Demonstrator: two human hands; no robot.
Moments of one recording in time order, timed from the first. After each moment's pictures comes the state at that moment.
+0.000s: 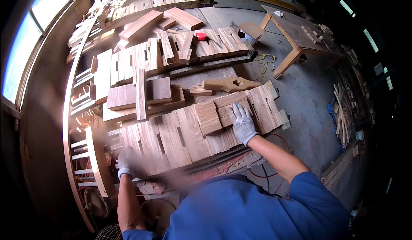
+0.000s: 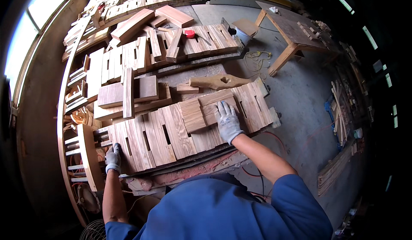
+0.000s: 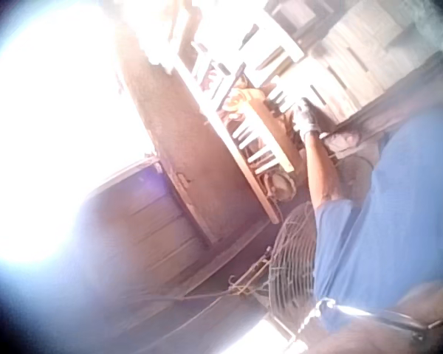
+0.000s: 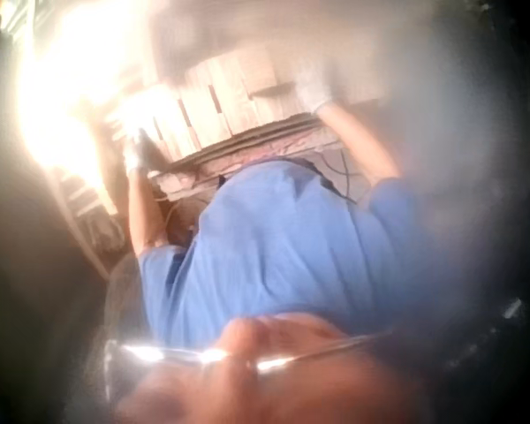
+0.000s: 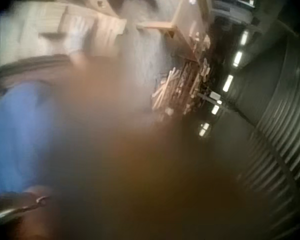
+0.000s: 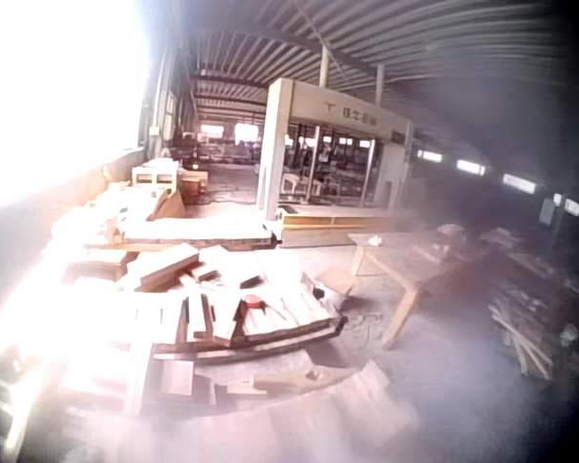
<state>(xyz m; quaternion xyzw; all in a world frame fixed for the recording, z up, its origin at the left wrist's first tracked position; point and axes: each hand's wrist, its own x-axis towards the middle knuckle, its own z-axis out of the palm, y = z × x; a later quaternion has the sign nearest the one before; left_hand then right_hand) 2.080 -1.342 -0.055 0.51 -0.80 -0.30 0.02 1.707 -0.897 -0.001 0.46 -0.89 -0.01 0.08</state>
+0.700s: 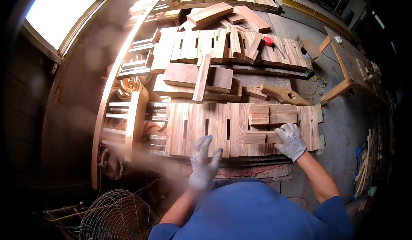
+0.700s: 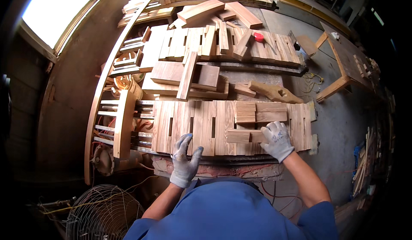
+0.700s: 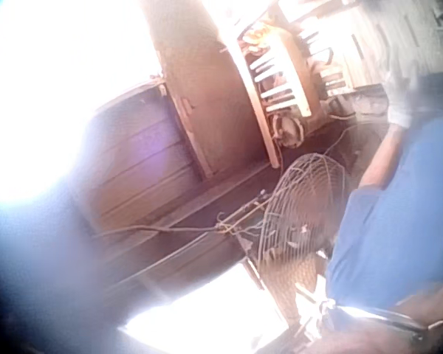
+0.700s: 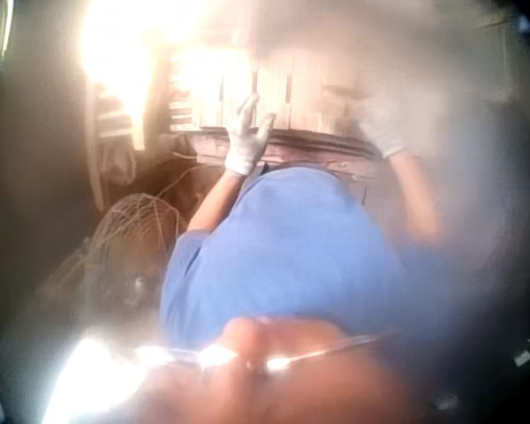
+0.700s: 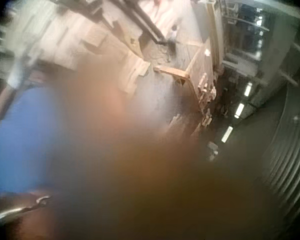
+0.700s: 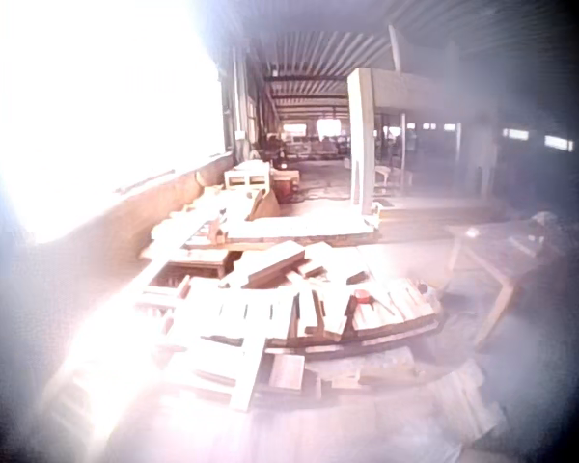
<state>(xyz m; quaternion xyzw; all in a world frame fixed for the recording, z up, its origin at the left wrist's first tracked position) 2.021 -1.121 0.076 0.30 -0.82 -0.35 0.33 1.725 -0.897 0.101 0.60 -0.79 0.10 0.02</state>
